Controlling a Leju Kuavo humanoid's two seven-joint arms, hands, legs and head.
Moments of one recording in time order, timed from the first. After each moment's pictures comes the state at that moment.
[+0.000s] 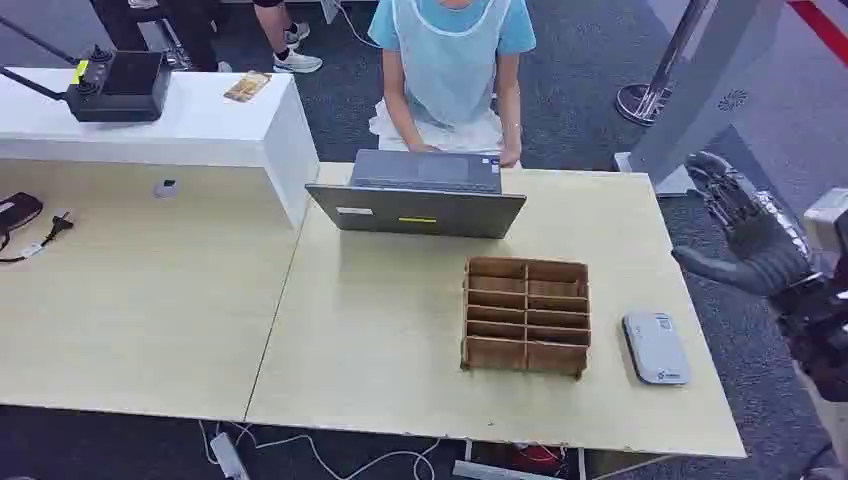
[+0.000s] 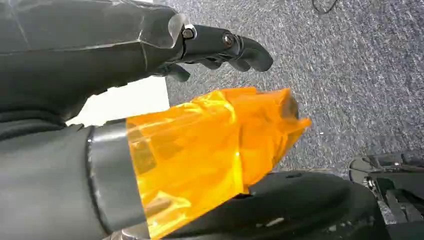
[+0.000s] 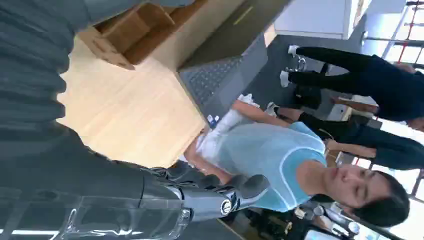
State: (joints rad) left arm -0.08 -0.22 1.01 -0.23 -1.41 0.26 0.11; right arm -0.33 -0.61 0.06 -1.65 -0.28 0.37 -0.07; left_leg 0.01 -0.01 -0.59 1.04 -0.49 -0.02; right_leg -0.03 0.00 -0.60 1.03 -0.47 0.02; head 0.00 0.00
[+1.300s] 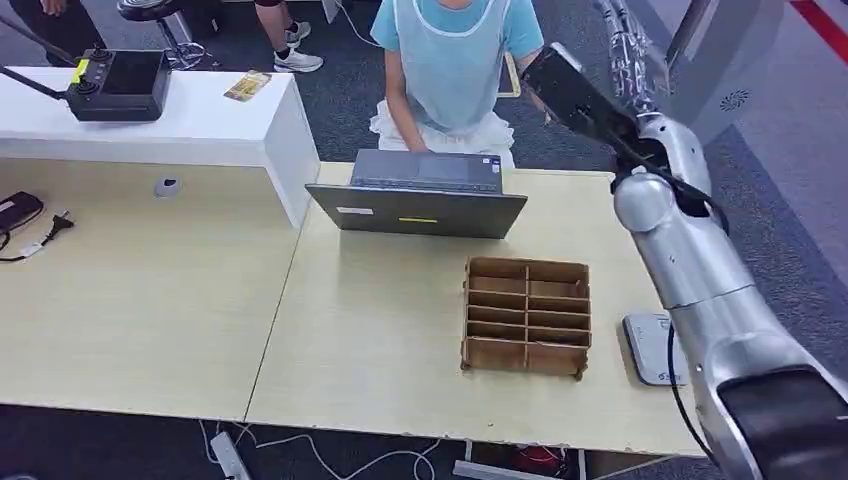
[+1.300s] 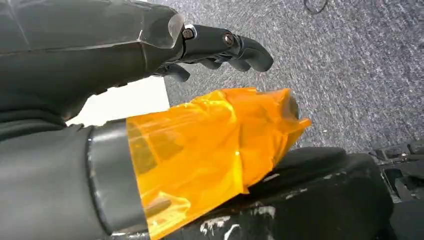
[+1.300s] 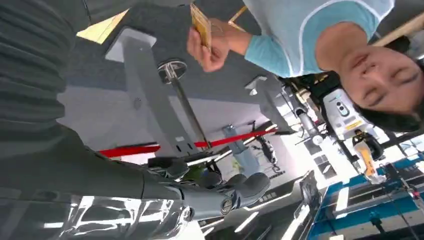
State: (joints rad) left arm -0.08 -0.22 0.96 -0.23 -1.45 0.23 0.13; right arm -0.99 -0.16 0.47 -1.11 0.83 -0.12 0.13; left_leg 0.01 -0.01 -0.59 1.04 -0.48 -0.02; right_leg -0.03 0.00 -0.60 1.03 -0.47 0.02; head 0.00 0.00
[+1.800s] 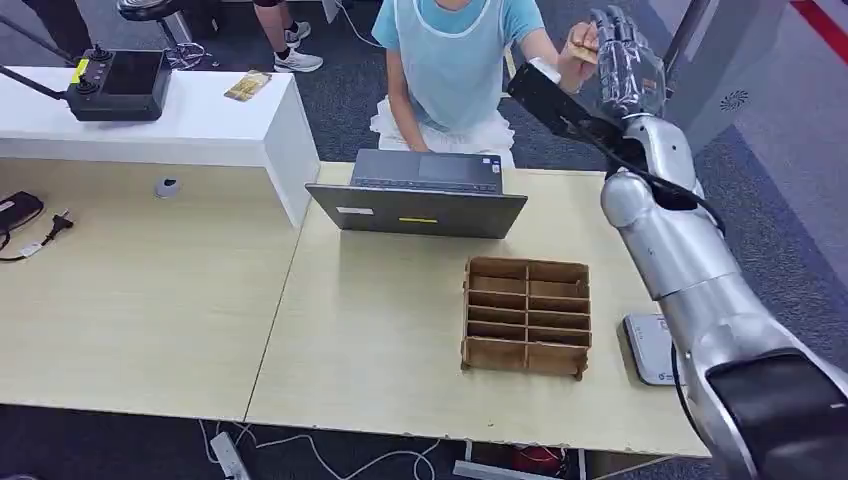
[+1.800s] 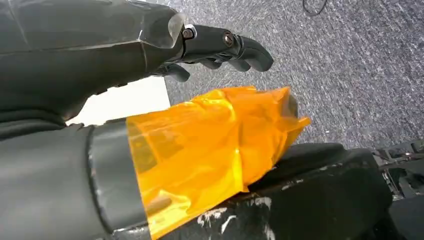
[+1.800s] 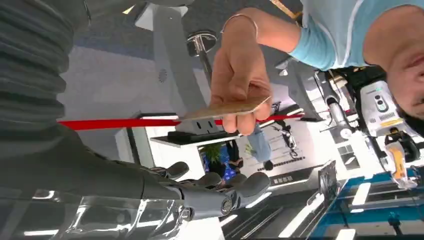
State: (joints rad) left arm -0.08 -0.22 0.93 -0.23 -1.46 0.22 0.15; right arm -1.03 -0.12 0.47 -0.96 0.99 -0.15 0.15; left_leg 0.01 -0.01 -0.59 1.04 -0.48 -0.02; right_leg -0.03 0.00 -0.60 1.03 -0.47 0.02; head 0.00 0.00
